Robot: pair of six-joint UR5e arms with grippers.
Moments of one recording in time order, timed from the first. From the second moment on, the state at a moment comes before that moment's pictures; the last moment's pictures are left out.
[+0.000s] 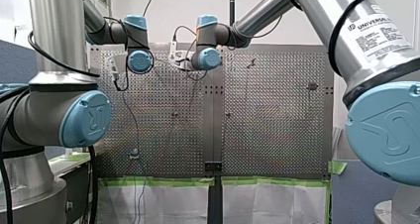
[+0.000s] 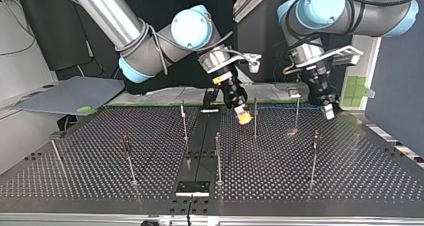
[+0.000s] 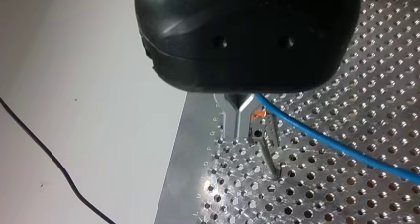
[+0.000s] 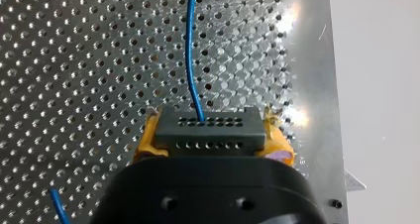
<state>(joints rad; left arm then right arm) -0.09 -1.46 -2.04 -2.52 -2.04 -1.73 2.48 -1.05 1.24 -0.29 1.60 1.66</state>
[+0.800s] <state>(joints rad) -0.01 -1.52 -1.99 -2.48 -1.90 -1.77 2.46 -0.97 1.08 -0.25 1.57 1.70</state>
